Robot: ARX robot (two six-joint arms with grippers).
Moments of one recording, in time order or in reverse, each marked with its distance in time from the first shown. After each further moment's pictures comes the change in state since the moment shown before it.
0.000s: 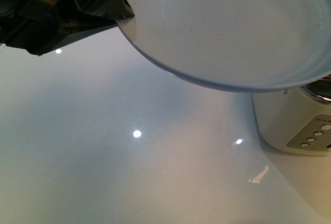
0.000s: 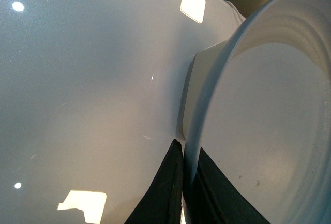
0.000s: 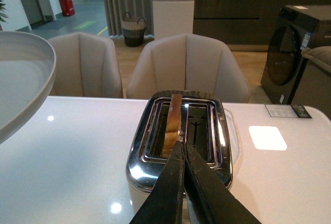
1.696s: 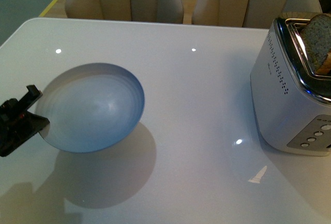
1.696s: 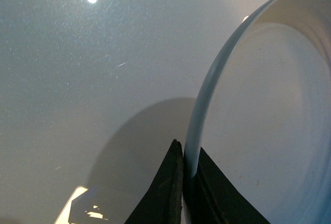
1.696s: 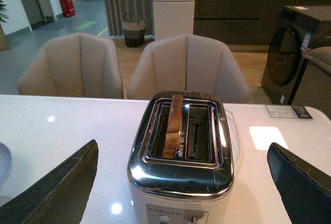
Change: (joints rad) left arm 0.626 0.774 -0.249 0.855 0.268 0.241; right arm 0.000 -0.002 0.000 -0.001 0.000 0.002
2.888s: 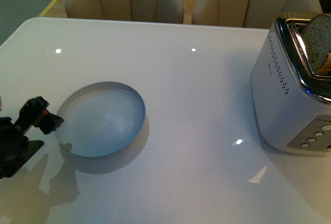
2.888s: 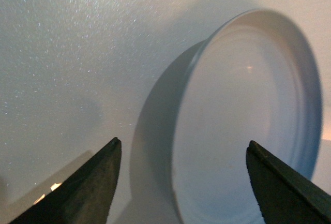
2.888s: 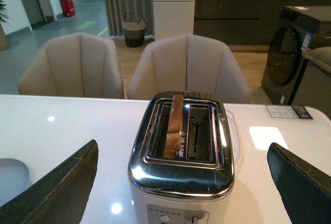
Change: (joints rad) left arm 0.005 0.199 0.050 0.159 -0.026 -0.131; right arm 0.000 0.000 0.000 0.000 0.000 0.000
